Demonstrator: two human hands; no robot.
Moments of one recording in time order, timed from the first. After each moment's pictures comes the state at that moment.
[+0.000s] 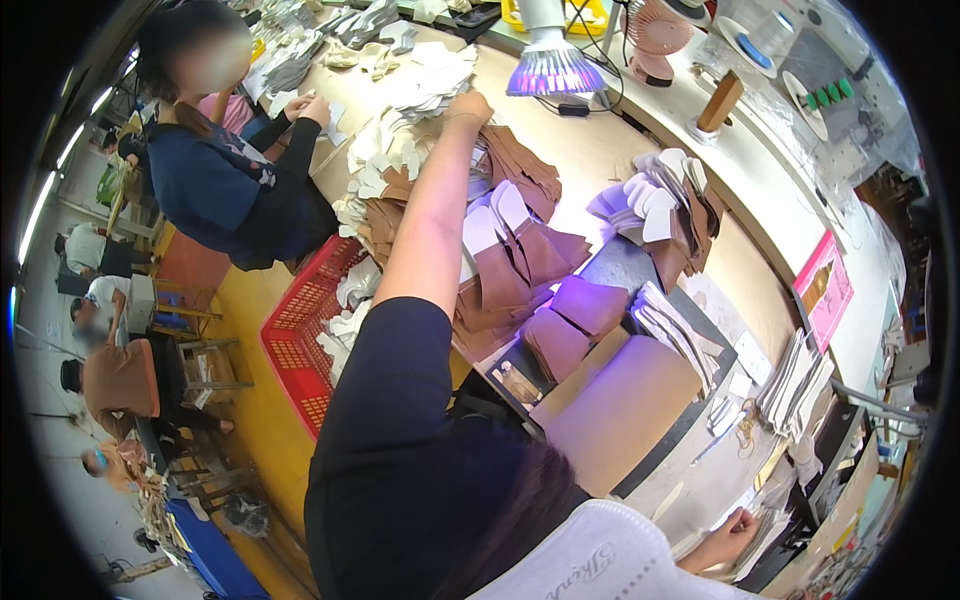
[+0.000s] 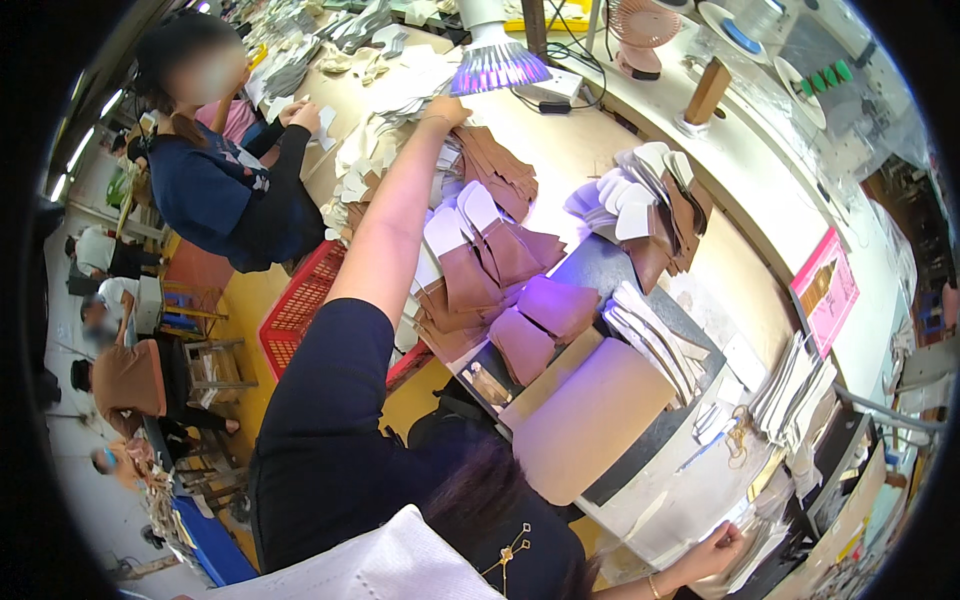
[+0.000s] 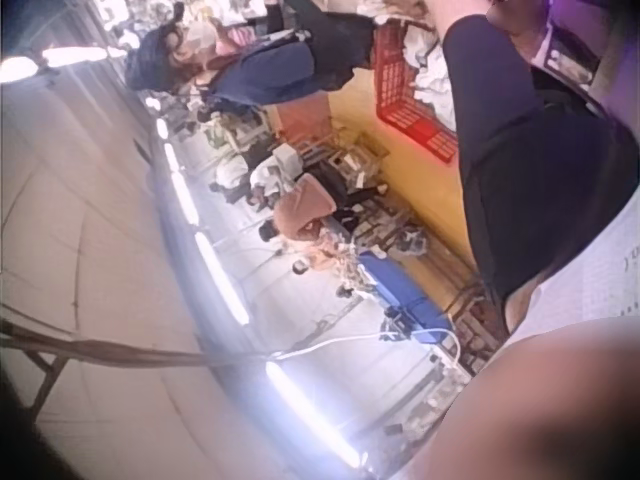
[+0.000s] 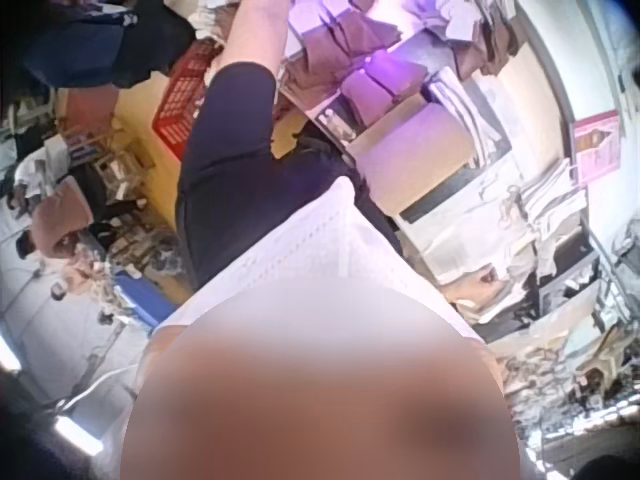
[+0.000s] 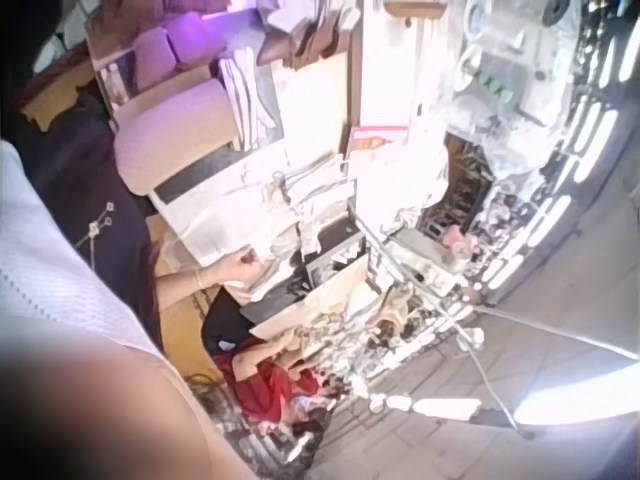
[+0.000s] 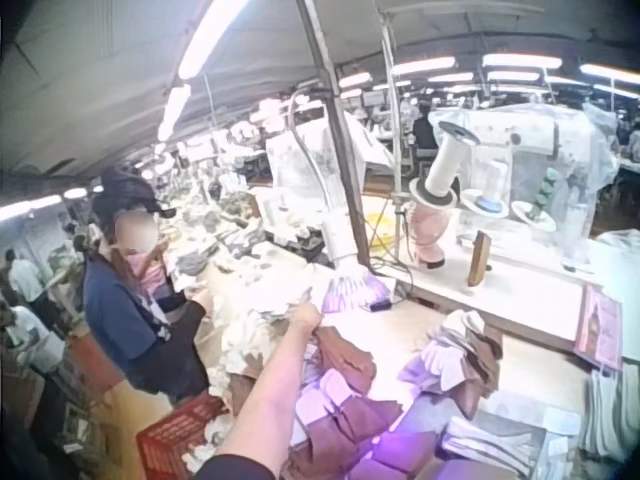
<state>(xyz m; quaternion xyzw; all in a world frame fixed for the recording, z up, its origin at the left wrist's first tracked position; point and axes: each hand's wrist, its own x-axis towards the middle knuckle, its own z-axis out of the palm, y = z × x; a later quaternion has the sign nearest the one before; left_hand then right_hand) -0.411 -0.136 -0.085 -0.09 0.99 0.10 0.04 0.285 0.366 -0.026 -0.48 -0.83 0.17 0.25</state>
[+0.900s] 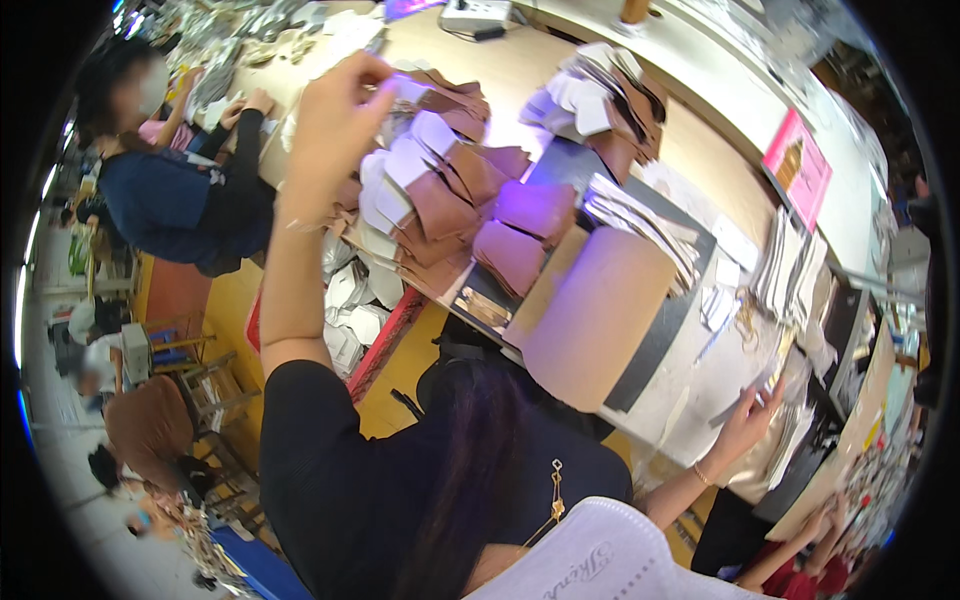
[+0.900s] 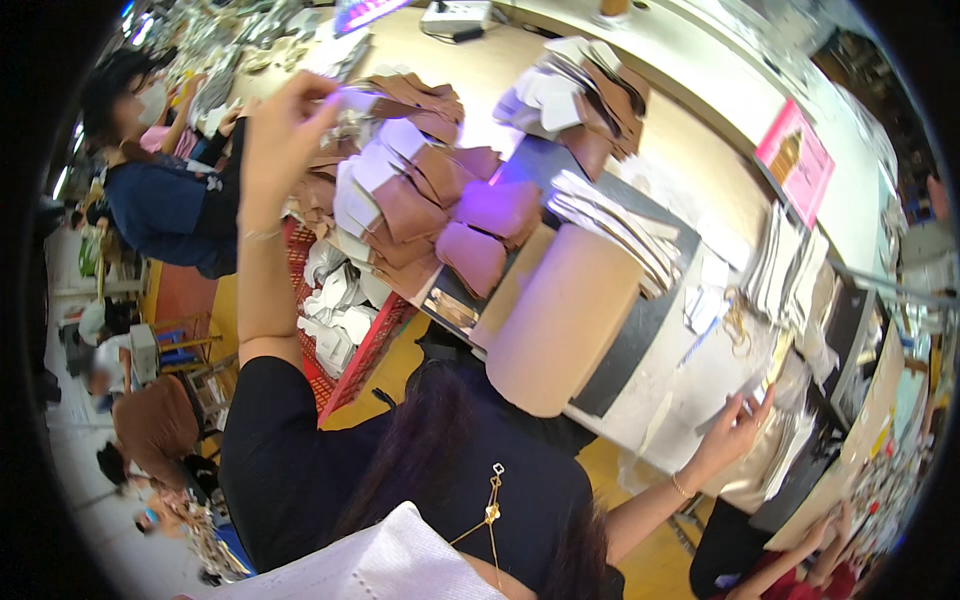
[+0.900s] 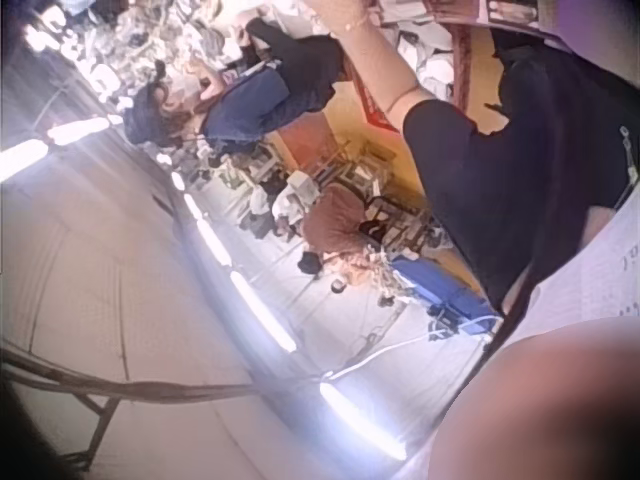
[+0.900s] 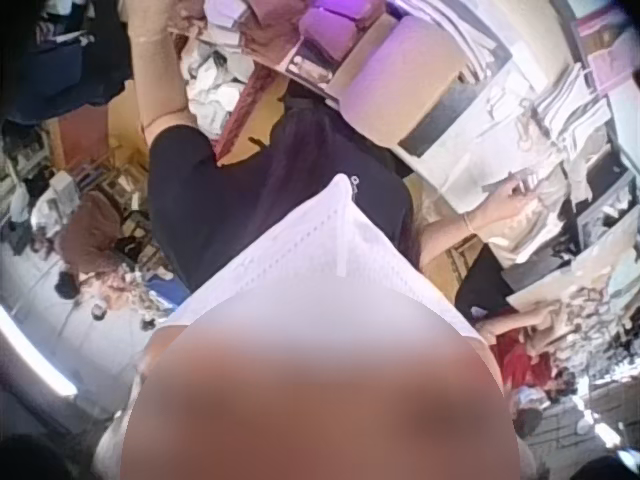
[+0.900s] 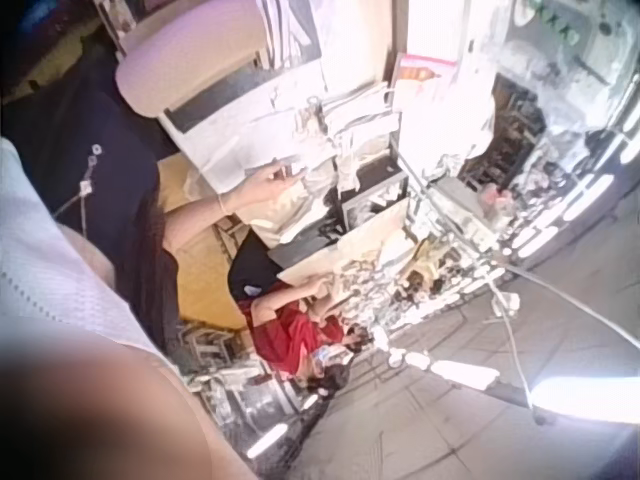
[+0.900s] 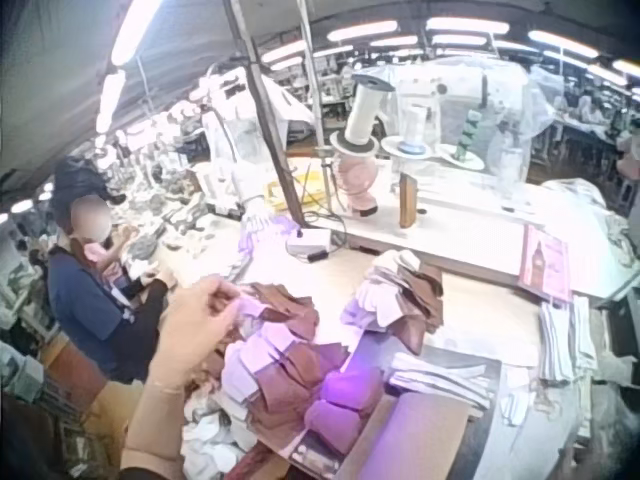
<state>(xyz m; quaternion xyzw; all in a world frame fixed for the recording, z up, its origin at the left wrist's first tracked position) -0.117 -0.087 0.119 0.16 0.93 0.32 -0.11 0.258 0.364 -0.039 -0.43 -0.81 0.30 0.27</state>
